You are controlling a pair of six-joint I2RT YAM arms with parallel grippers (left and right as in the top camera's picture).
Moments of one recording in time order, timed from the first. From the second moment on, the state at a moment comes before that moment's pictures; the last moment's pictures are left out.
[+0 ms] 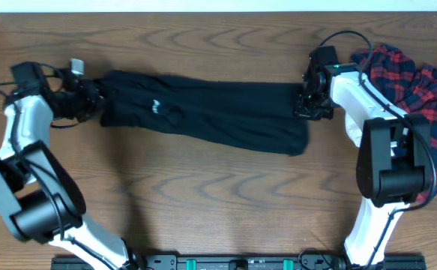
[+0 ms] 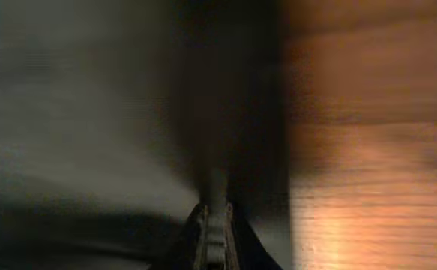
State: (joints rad) left arm 0.46 1.90 1.34 -0.66 0.90 -0.13; right arm 0.12 2.06 1.45 -0.82 -0.13 0.28
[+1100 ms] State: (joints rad) left arm 0.64 1.87 1.39 -0.69 0.62 -0.15; right arm 0.12 1.85 1.46 -0.88 -0.11 0.27
